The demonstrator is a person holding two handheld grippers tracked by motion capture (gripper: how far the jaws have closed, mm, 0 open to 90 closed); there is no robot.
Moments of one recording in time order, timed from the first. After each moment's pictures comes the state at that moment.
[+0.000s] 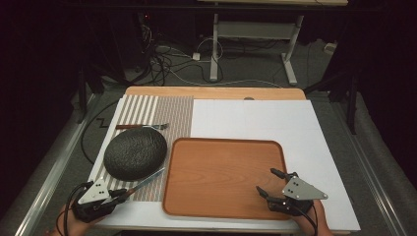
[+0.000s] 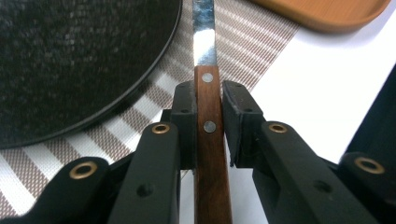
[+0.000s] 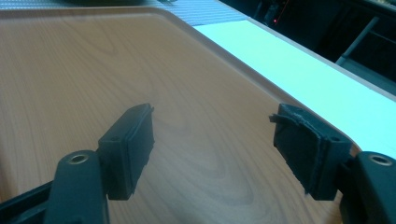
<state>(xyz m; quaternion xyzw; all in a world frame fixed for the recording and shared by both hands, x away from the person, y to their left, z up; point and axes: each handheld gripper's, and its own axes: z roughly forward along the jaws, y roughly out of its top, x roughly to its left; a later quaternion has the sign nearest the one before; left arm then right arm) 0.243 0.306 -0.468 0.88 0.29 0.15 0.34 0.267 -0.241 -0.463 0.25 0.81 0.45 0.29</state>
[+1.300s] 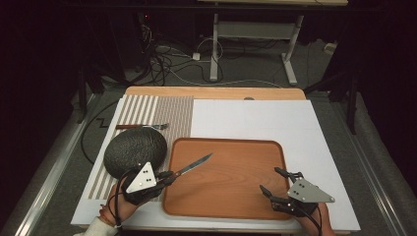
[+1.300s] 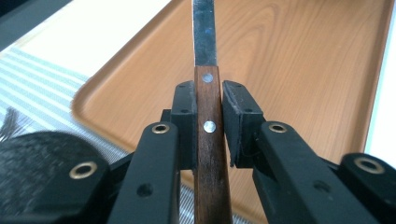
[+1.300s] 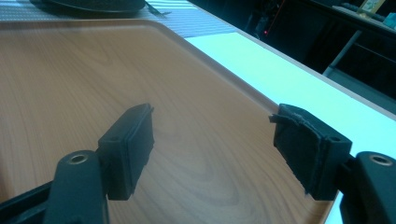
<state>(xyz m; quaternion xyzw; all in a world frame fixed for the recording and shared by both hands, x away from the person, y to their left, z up) 0.282 0.190 -0.446 0.87 0.18 0.19 0.41 0.263 -0.248 -0.458 0.24 0.79 0.46 0.31</state>
